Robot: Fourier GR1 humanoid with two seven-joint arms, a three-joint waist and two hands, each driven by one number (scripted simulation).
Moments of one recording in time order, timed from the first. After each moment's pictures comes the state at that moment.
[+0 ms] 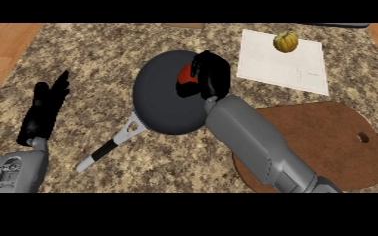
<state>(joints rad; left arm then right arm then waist) -0.22 0.29 0.15 -1.30 -0.16 0.00 0.24 -0.91 0.00 0.57 -0.76 0.52 -0.69 0.65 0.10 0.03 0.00</state>
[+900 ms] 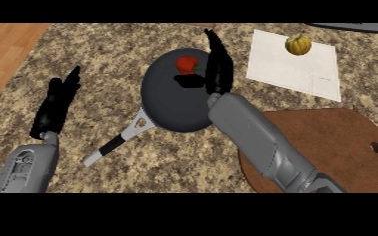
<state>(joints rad) -0.26 0.27 0.12 -1.28 -0.18 0.00 0.23 -0.94 0.00 0.54 -0.65 0.11 -0.92 0.26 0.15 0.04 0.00</state>
